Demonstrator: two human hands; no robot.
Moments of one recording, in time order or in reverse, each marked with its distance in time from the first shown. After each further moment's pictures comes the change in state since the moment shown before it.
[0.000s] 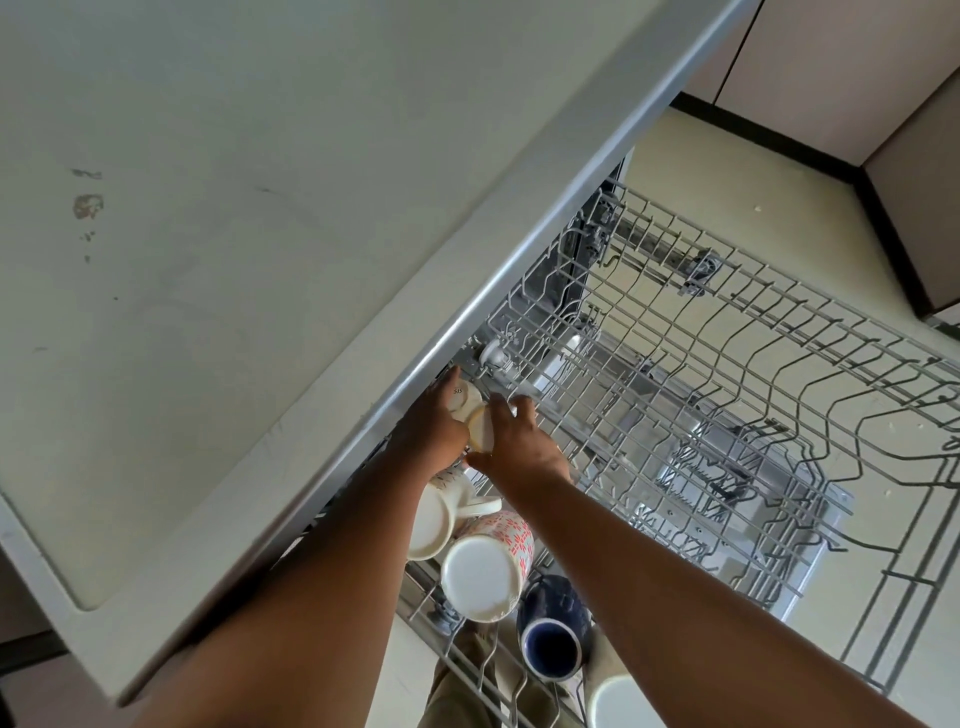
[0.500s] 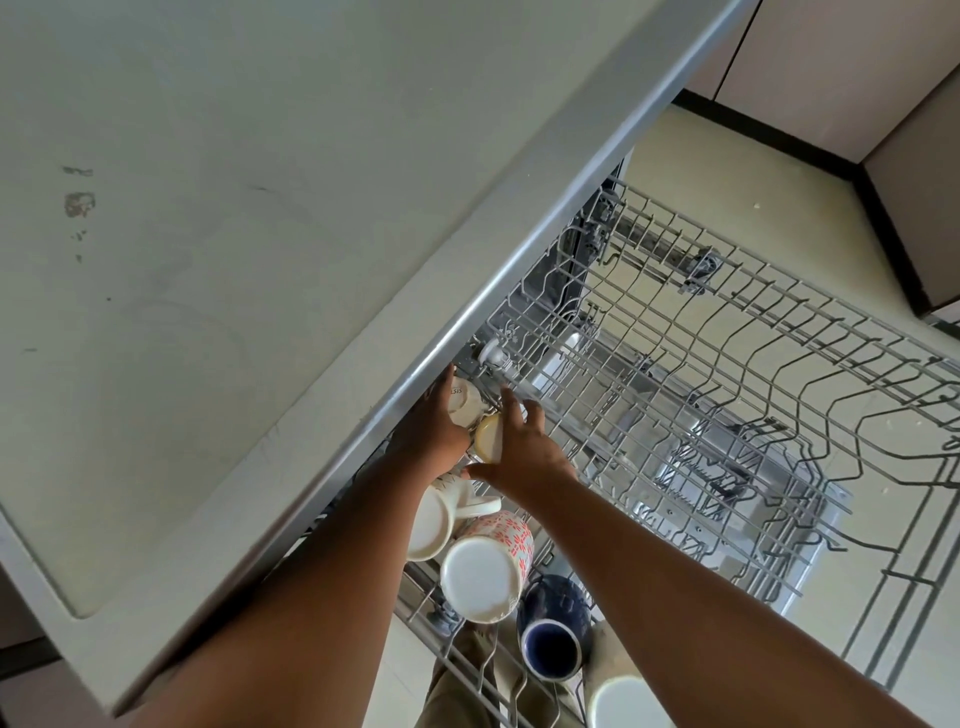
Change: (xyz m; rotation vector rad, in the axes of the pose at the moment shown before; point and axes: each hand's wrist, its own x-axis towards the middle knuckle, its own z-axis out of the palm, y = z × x) left_hand -0.006 0.001 0.001 0.045 -0.002 -0.001; right_hand 0.009 0.016 0.012 0.084 -0.062 0.059
